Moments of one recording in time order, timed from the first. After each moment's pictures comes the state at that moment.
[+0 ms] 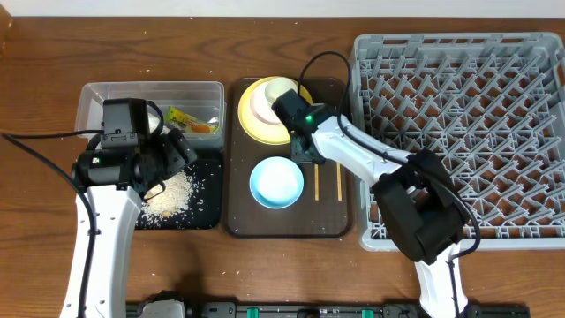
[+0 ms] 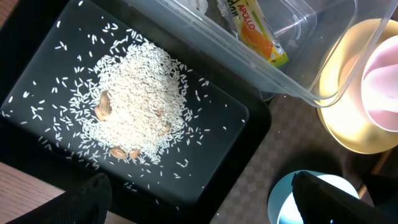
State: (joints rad) left arm 0.08 1.26 1.10 -1.00 0.01 -0.54; right arm 0.65 2.15 1.55 -0.82 0.22 0.63
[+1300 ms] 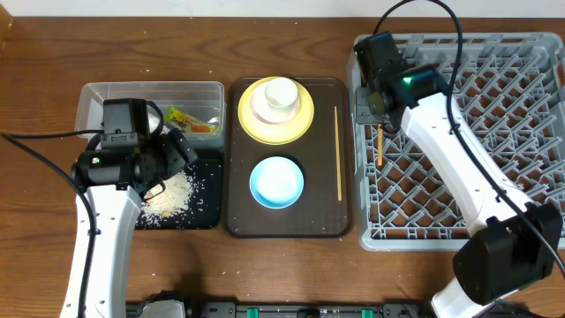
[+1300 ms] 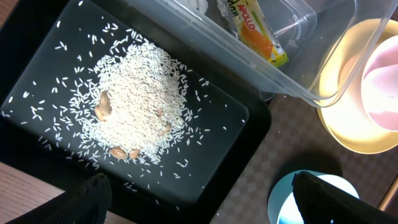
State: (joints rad) left arm 0.08 1.26 1.10 -0.99 0.01 -0.54; right arm 0.38 1.79 1.62 -1.03 0.27 0.36
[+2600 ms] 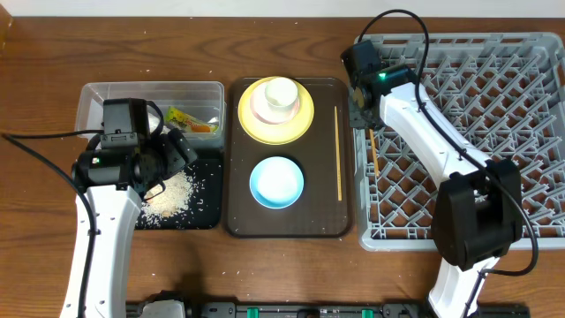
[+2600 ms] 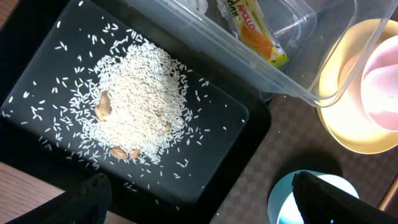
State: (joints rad) left arm 0.08 1.26 1.10 -1.00 0.01 -0.54; right arm 0.37 1.99 1.62 -0.96 0.30 0.31
